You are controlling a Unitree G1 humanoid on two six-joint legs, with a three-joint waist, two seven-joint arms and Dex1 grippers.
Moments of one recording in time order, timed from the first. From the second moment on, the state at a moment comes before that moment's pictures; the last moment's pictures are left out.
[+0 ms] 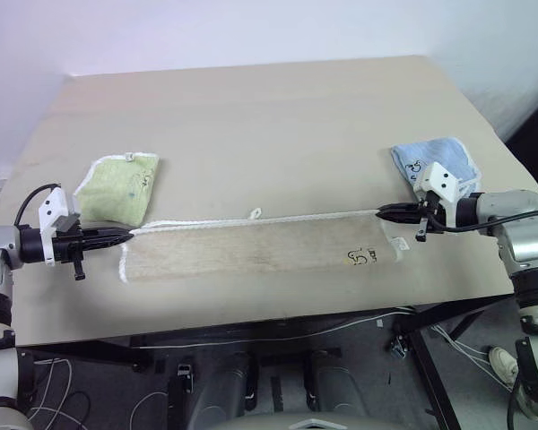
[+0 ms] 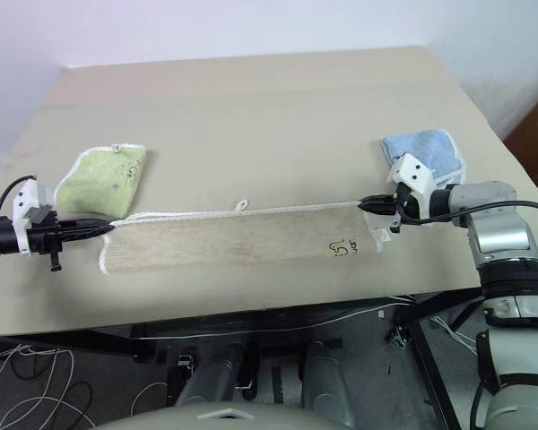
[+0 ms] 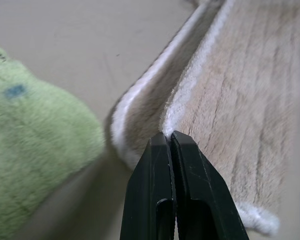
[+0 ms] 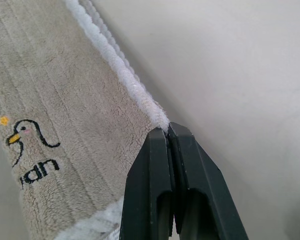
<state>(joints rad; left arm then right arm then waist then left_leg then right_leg) -0.55 0.91 0.15 0.88 -0.26 -0.14 -1.52 -0.60 -0.83 0.04 0.45 0.19 0.18 1.25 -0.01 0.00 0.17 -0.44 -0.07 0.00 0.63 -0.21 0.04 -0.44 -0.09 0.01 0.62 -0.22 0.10</state>
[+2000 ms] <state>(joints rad) -0.09 0.71 0.20 -0.15 -0.64 0.43 -1.21 -0.24 -0.69 -0.61 -0.03 0.81 1.54 0.80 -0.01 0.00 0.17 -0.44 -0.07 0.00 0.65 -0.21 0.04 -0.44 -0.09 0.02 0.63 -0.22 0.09</state>
